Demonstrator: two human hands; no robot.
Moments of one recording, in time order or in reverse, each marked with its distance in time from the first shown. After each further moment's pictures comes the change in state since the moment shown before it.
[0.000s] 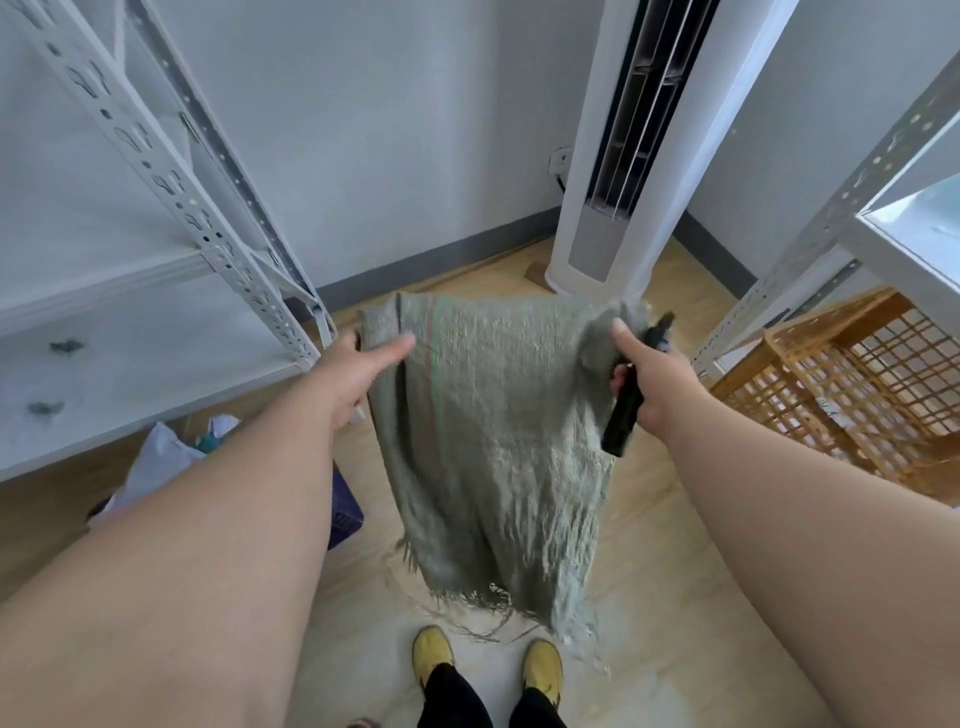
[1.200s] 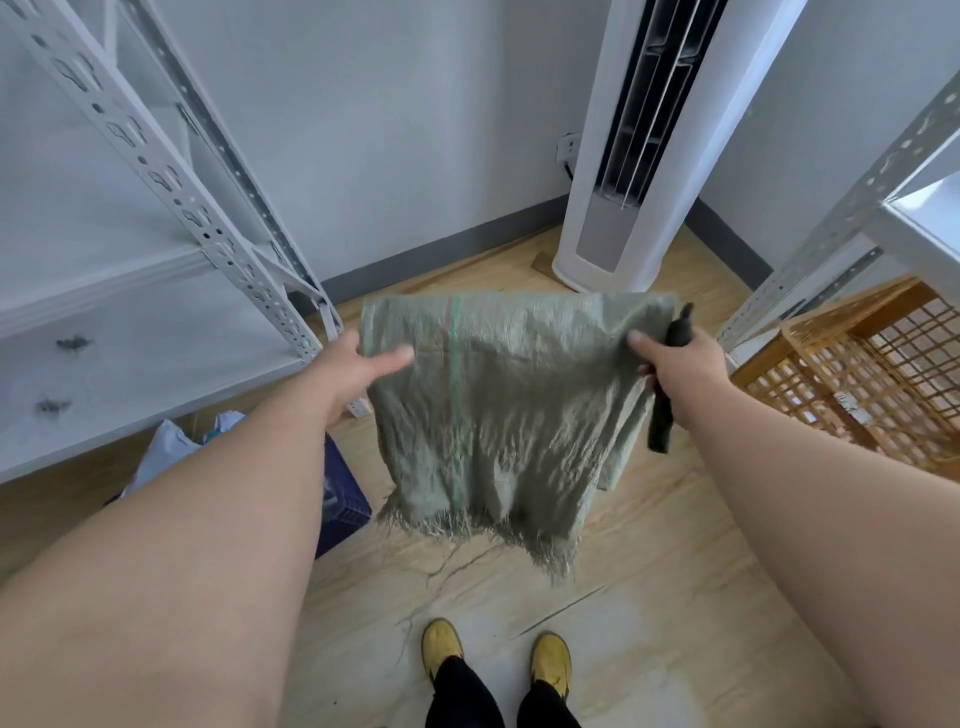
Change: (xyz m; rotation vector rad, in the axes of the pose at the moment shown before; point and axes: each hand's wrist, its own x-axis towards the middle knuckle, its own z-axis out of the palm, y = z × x) left_hand 0.018 0.000 -0.015 0.227 0.062 -0.009; right_hand 0.021 -0.005 -0.007 -0.367 0.231 -0.136
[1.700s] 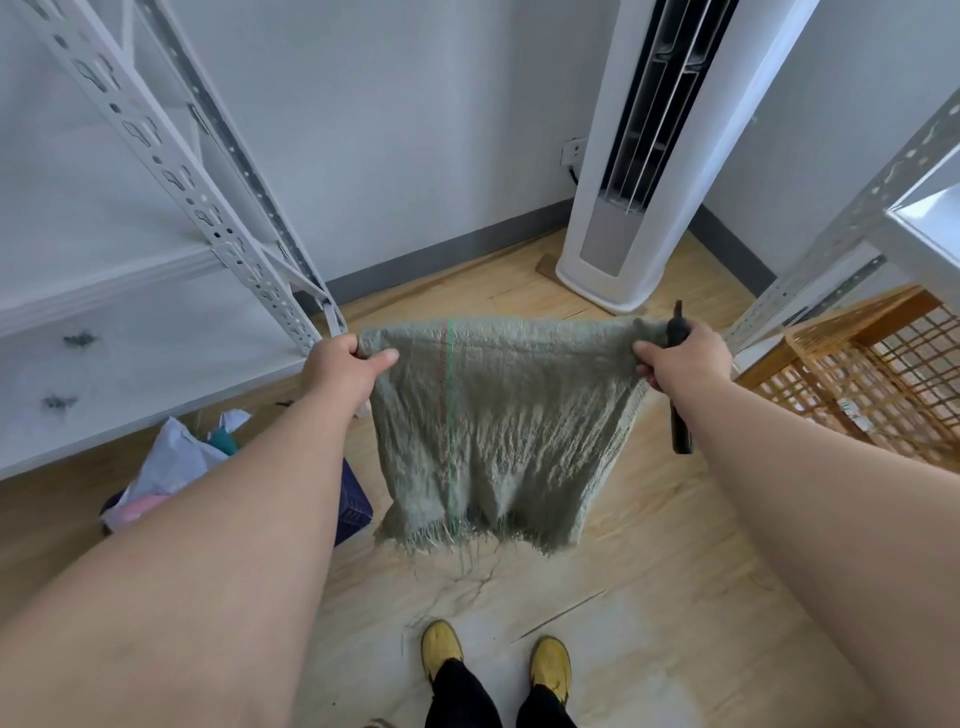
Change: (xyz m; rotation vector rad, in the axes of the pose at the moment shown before) left_hand -0.010 -0.003 0.006 0.041 0.356 0.089; right_hand 0.001 -0.011 0.006 -0.223 0.101 -0.120
